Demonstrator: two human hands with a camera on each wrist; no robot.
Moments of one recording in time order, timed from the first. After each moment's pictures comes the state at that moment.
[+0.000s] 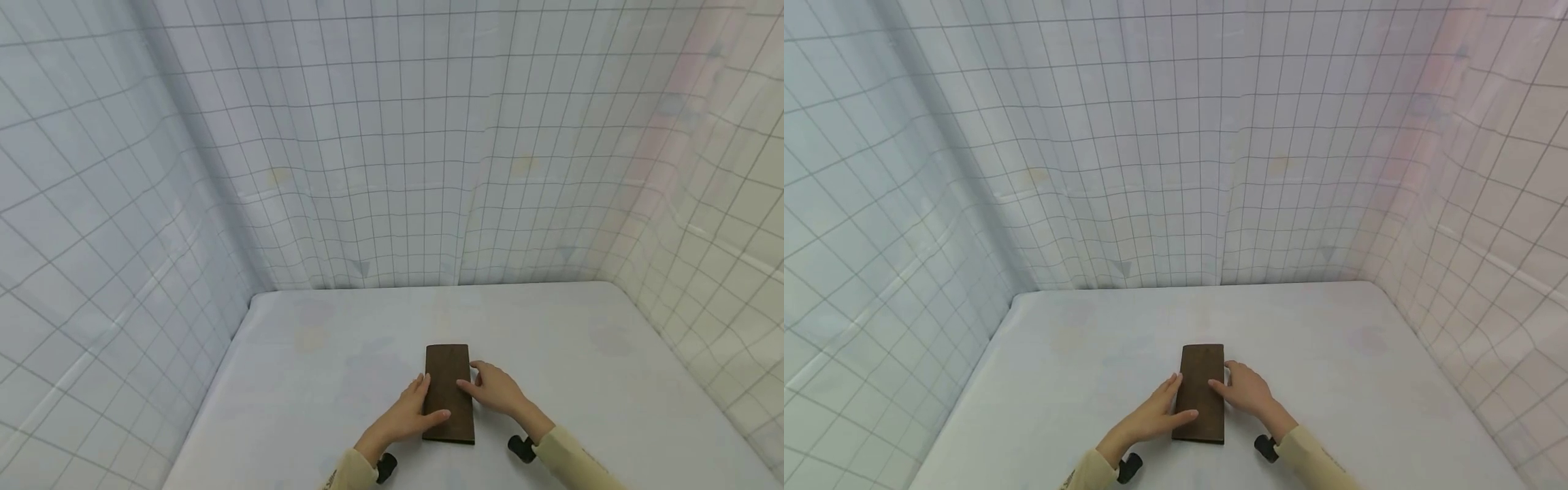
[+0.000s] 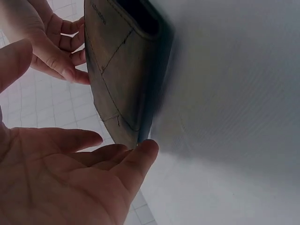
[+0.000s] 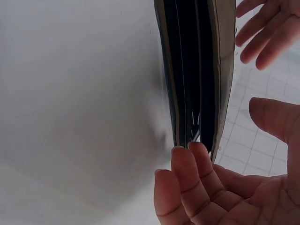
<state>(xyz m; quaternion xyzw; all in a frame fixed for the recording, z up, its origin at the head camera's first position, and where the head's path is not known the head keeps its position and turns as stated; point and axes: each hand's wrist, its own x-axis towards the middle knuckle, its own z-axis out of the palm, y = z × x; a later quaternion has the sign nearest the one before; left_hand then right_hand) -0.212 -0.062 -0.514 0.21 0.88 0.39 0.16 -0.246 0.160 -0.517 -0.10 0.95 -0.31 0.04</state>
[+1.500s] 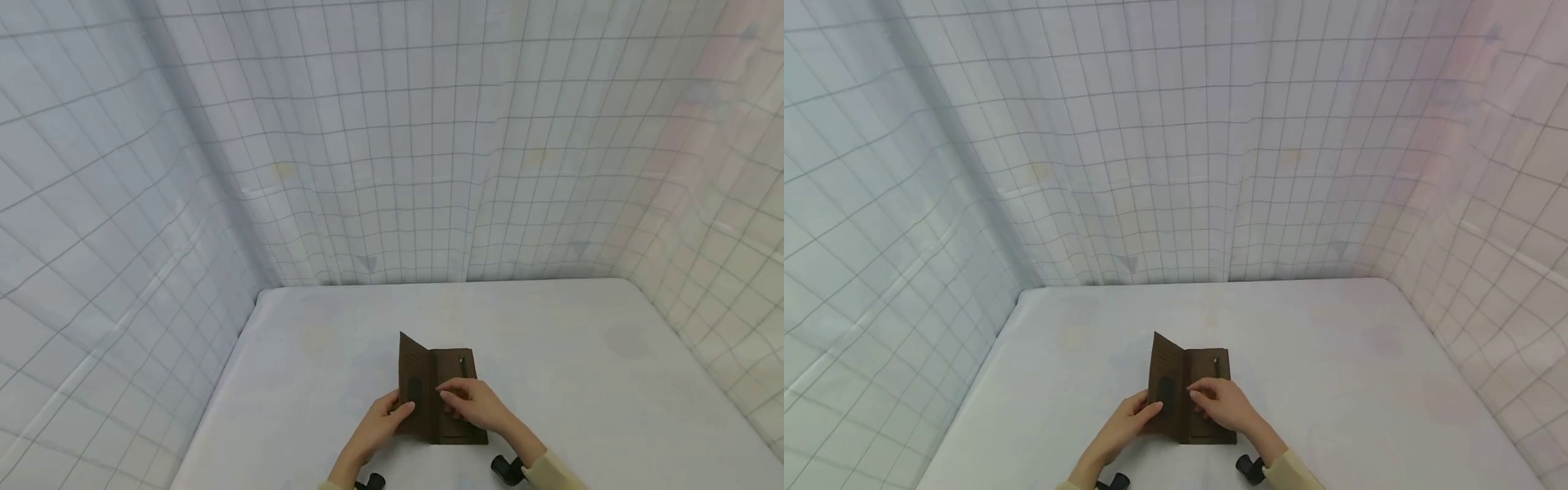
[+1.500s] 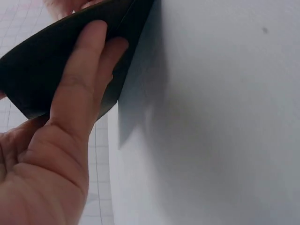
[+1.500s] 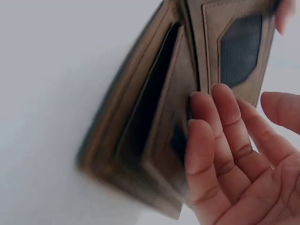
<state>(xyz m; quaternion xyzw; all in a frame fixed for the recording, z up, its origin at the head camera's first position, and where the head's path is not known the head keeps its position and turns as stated) -0.198 -0.109 -0.531 0.11 0.73 0.66 0.15 -0.234 0.126 -0.528 -0.23 0.82 -0.50 0.12</state>
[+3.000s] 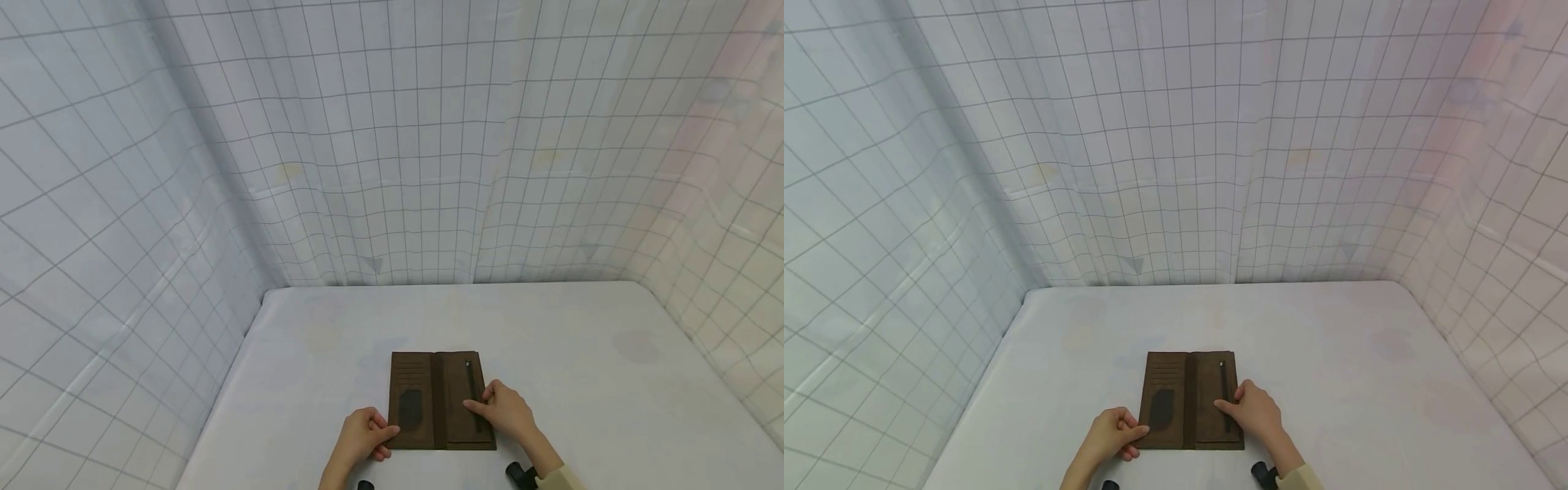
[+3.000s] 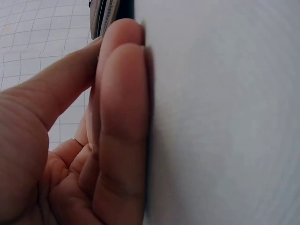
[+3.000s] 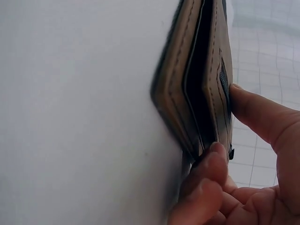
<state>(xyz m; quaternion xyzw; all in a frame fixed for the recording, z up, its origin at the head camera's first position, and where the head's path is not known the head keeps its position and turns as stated) -0.188 -0.147 -0.547 0.02 0.81 0.57 0.11 -0.232 0.147 -0.546 -0.02 0.93 -0.37 0.06</state>
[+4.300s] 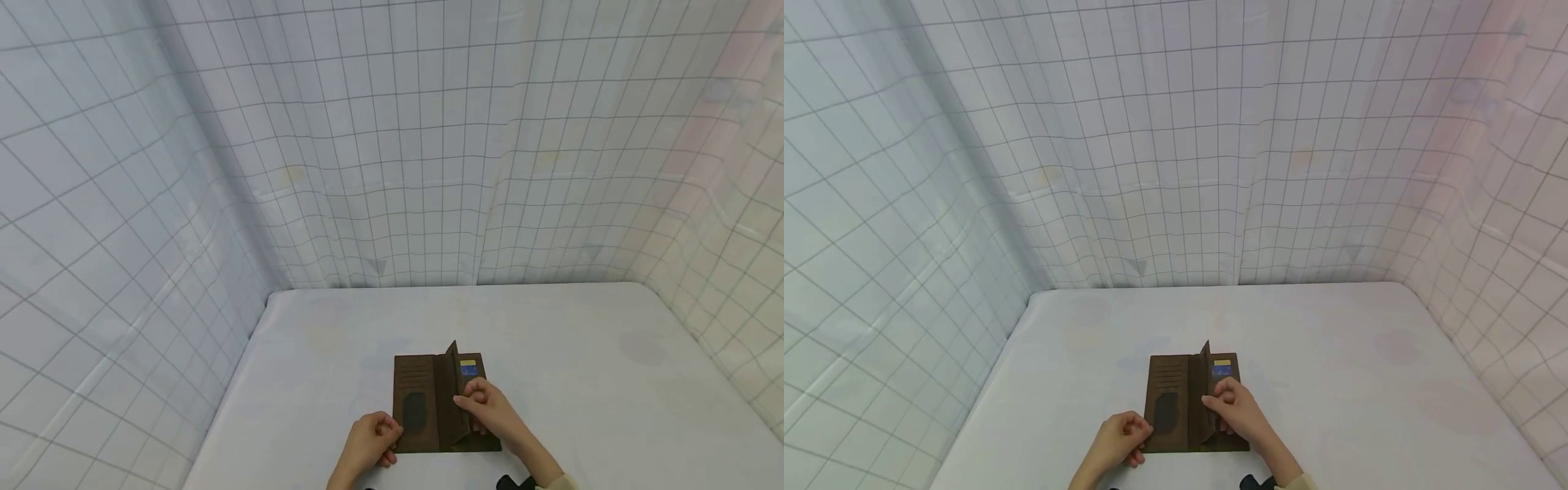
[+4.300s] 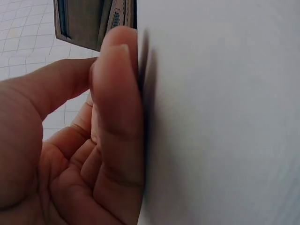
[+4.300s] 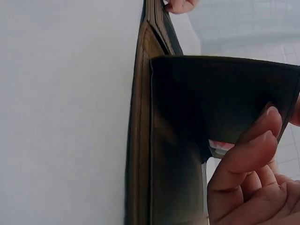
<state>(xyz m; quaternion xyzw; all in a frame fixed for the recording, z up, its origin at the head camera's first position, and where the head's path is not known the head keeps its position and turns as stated) -0.186 -0.144 -0.552 0.05 0.81 0.57 0.11 -0.228 0.123 -0.536 -0.06 0.75 -0.64 0.16</state>
